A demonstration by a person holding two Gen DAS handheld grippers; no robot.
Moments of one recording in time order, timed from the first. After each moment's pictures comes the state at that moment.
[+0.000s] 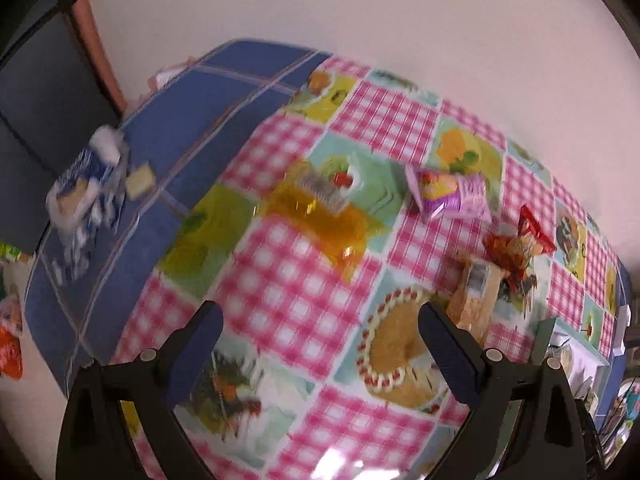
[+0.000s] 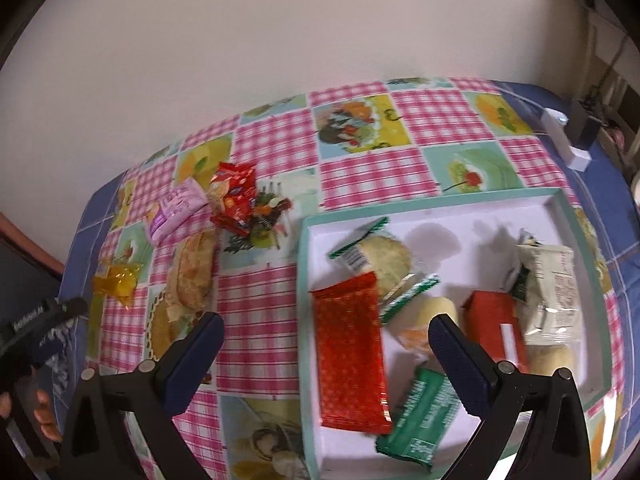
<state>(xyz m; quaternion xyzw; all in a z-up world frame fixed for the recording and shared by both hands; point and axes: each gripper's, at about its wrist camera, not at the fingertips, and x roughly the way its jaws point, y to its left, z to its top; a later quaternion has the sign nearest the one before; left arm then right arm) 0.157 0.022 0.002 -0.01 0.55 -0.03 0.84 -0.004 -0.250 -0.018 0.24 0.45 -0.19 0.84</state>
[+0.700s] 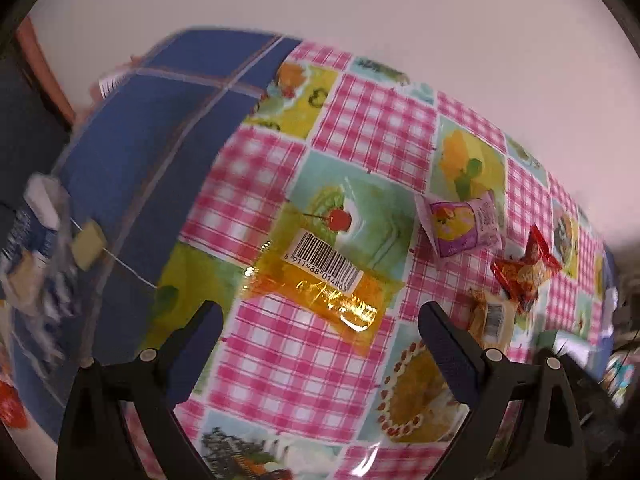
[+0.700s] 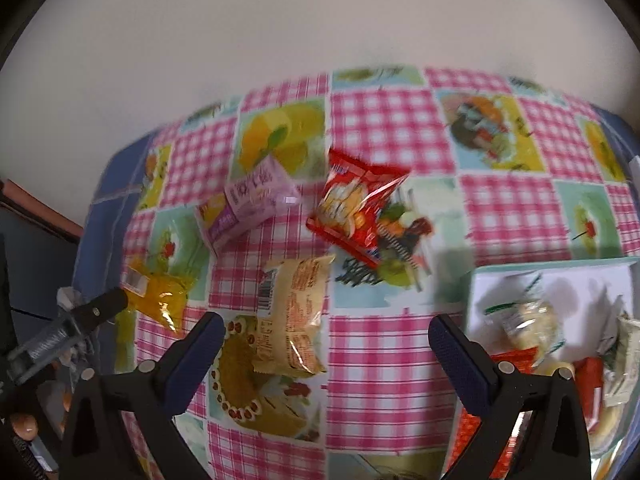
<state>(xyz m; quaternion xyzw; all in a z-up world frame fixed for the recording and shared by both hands) 0.245 0.042 -0.028 -0.02 0.60 -0.10 0.79 0.129 -0.194 -0.032 0.23 0.53 -0.13 0.81</state>
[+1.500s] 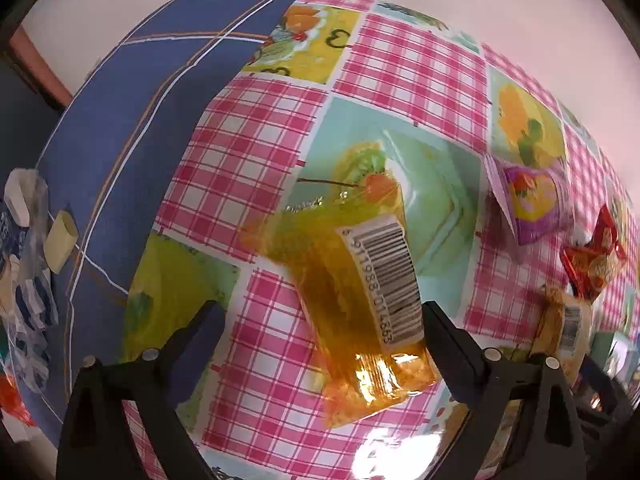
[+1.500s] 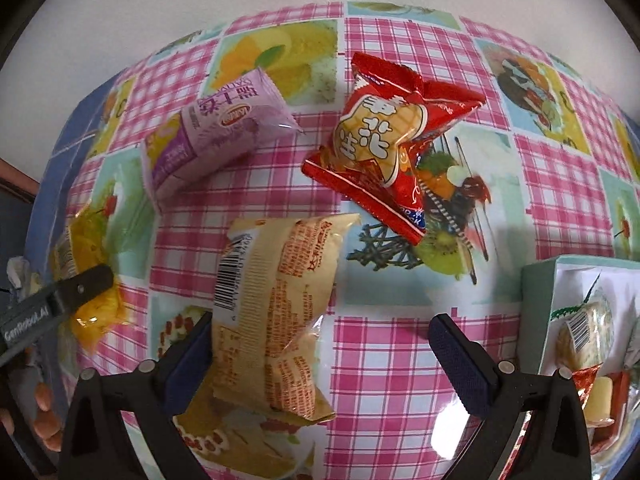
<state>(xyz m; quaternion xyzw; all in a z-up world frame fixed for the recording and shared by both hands) 0.258 0.038 -0.099 0.04 0.62 -0.07 0.78 0.161 -0.179 -0.104 0.17 0.58 -0.14 0.78</state>
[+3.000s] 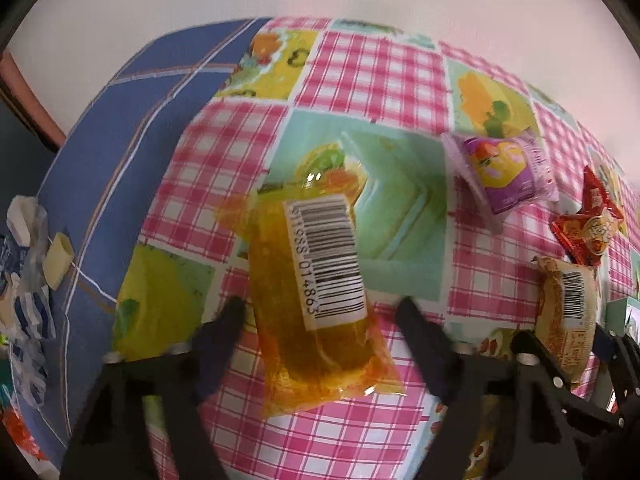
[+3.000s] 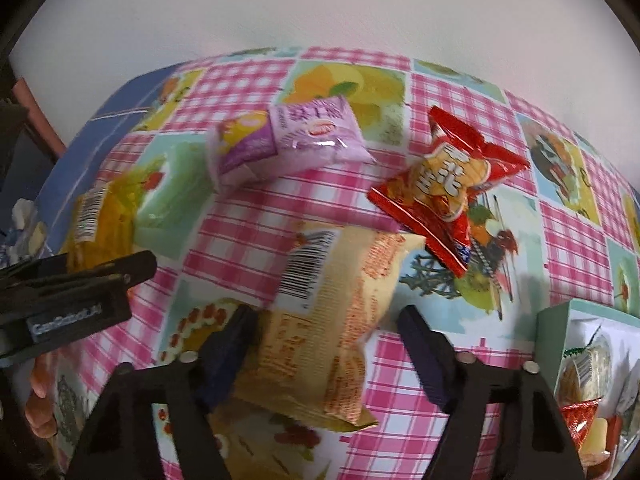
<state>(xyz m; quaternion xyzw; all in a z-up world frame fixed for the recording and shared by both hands) 0.232 0.008 -0.095 0.08 0.57 -0.11 0.81 0.154 -0.124 -0.101 0.08 0.51 -0.09 0.85</state>
